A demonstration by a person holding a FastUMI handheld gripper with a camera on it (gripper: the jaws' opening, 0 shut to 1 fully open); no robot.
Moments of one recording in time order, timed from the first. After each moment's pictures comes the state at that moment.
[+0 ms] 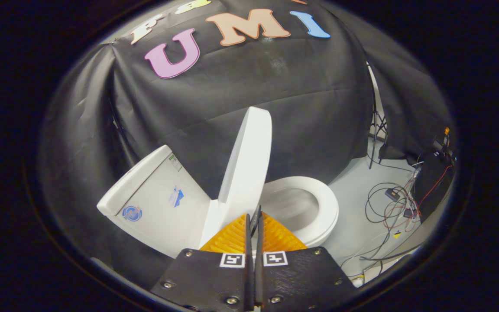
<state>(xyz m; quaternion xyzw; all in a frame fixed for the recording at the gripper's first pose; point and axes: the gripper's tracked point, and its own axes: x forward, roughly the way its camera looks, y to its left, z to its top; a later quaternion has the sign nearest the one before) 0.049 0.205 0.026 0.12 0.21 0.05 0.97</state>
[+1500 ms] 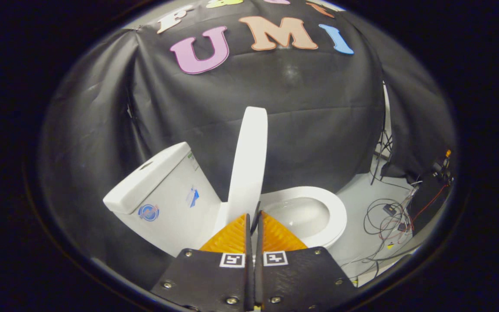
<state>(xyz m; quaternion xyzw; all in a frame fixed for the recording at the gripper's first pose) 0.041 0.269 0.052 0.06 0.18 0.06 0.98</state>
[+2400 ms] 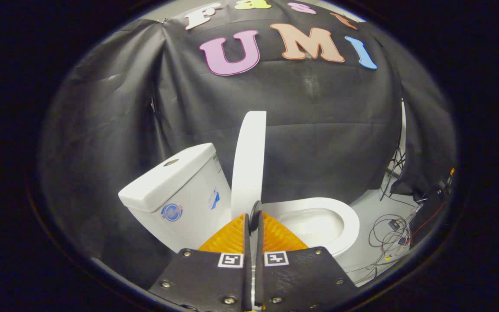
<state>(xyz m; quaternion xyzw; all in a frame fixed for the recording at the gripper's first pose) 0.032 0.327 0.060 0.03 0.15 0.11 0.98</state>
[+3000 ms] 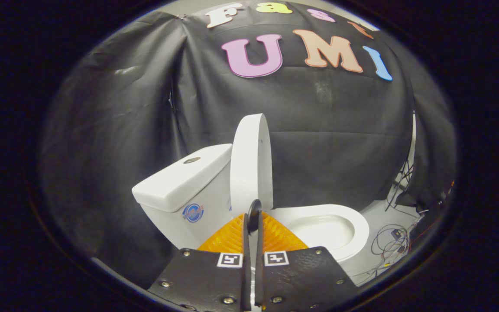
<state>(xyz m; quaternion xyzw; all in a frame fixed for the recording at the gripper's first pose) 0.022 0.380 0.065 0.00 0.12 0.13 0.98</state>
